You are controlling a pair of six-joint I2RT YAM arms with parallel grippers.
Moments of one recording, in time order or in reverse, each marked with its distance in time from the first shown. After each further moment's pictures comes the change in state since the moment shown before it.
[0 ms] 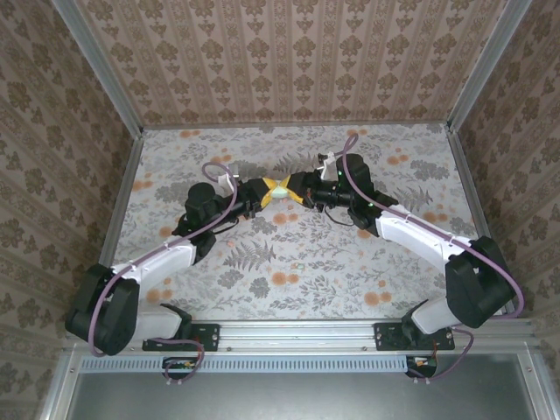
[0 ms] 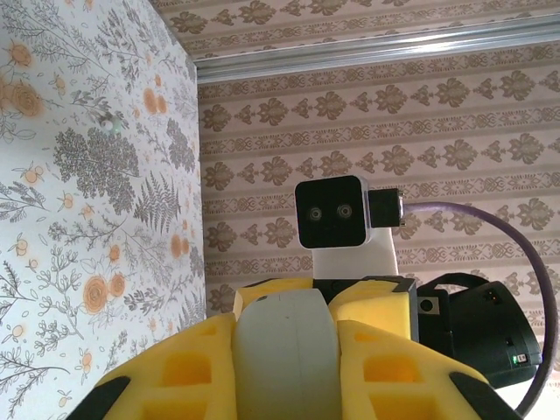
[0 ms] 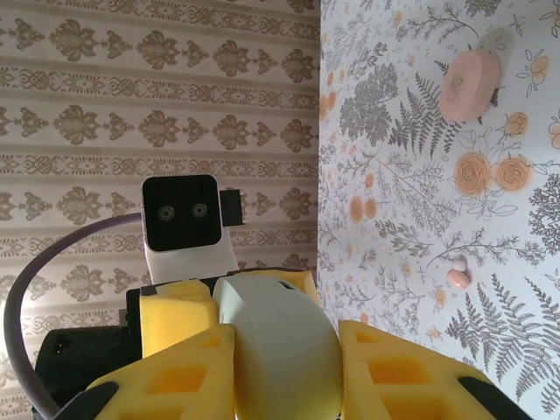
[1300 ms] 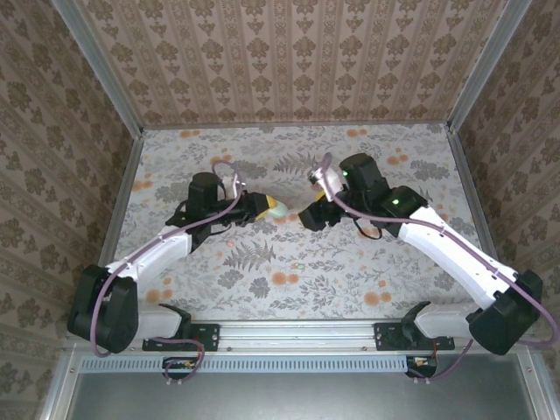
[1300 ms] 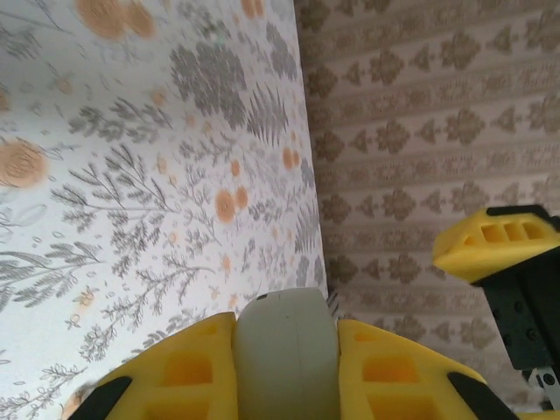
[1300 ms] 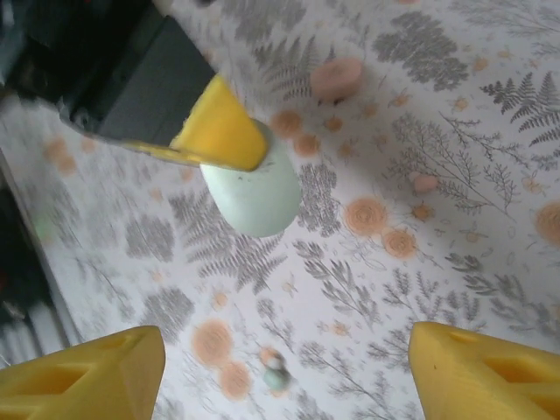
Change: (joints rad) left arm 0.081 0.002 0.113 -0.506 0.214 0.433; right arm 0.042 -0.202 0.198 -0.794 0.230 -1.185
